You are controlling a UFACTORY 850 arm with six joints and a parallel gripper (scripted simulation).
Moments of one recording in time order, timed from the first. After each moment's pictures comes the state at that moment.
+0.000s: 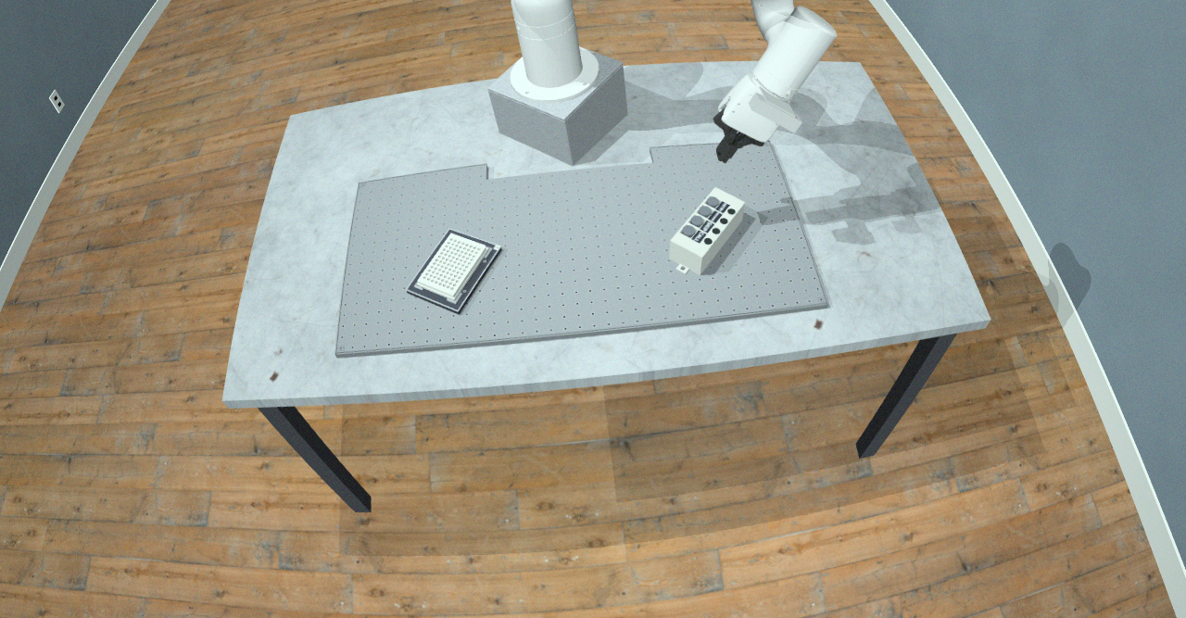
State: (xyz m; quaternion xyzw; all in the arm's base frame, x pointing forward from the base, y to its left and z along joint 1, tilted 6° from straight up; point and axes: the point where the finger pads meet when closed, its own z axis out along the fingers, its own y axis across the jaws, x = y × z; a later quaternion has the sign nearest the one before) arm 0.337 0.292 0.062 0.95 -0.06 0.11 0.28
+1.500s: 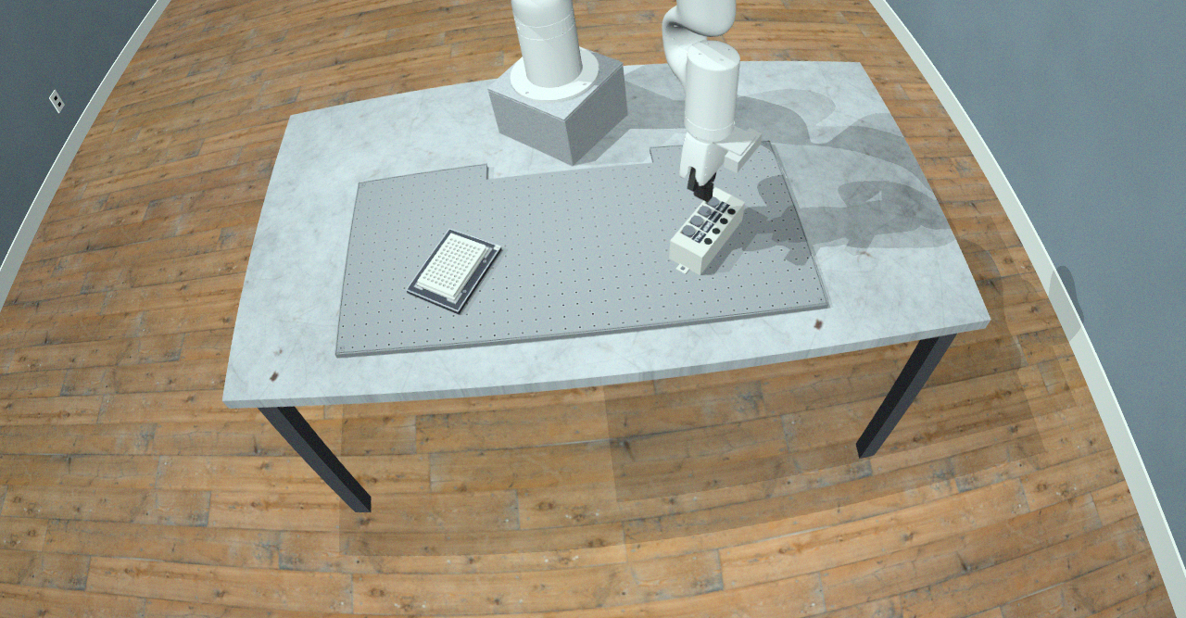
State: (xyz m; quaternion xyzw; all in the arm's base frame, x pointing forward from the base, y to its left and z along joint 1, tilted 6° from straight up) arm 0.367 0.245 -0.007 0.91 0.41 0.02 0.04
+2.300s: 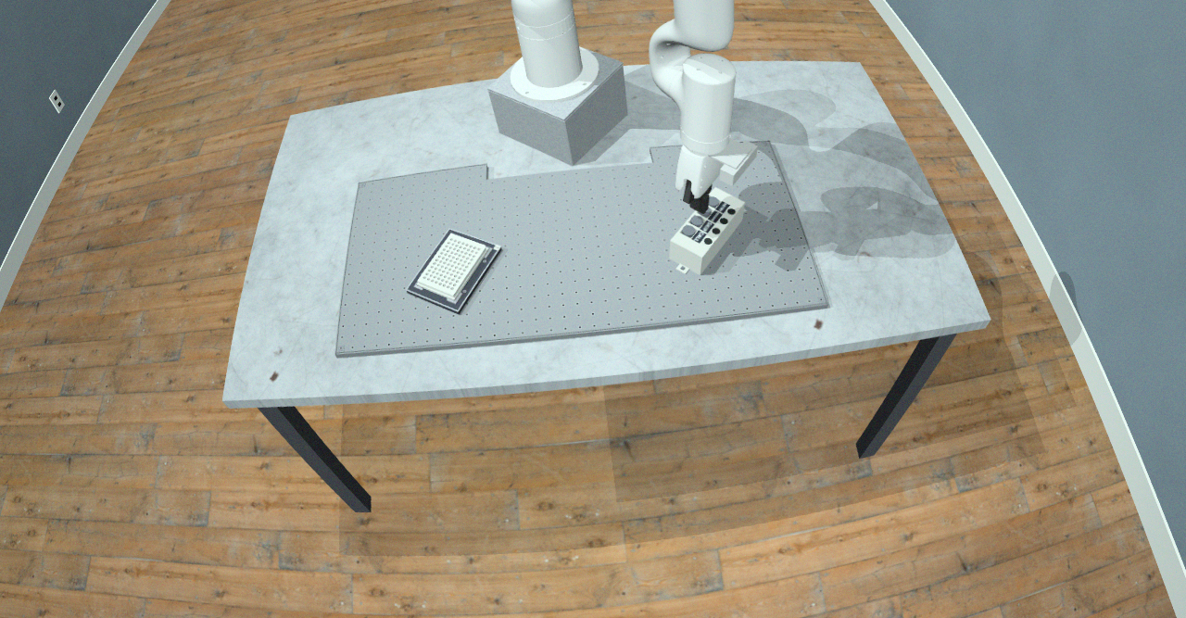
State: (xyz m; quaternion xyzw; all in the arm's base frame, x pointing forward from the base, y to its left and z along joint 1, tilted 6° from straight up) arm 0.378 0.235 -0.025 0.91 0.41 0.02 0.05
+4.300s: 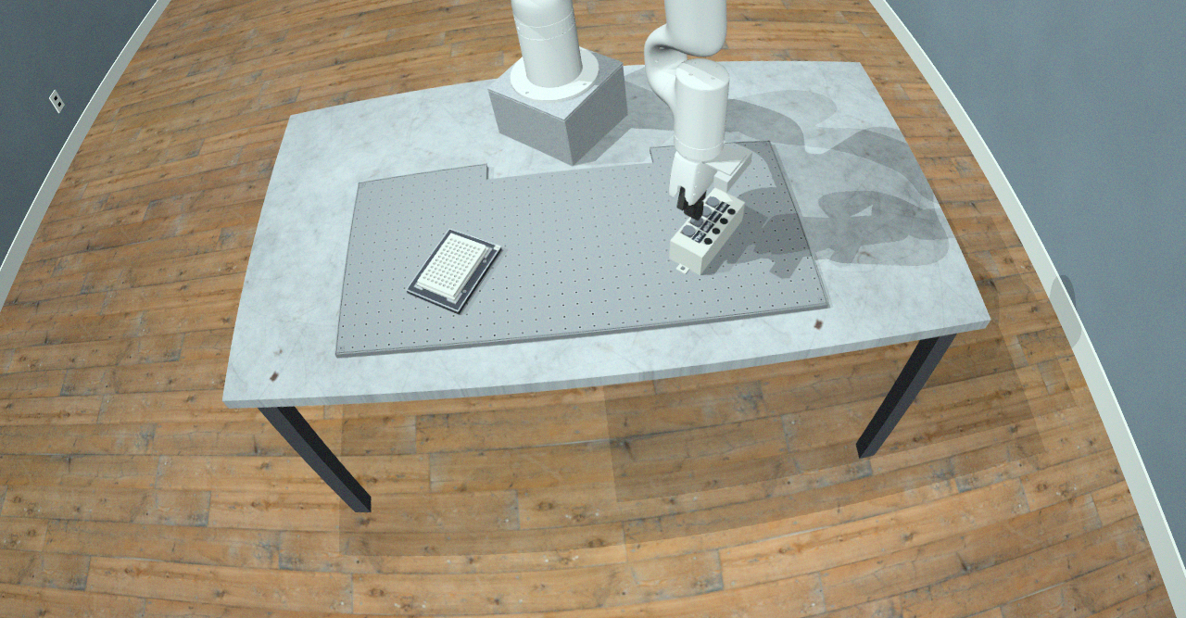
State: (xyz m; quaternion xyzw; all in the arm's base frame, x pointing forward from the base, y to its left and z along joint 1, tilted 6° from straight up) arm 0.392 0.222 -0.024 0.91 0.41 0.02 0.04
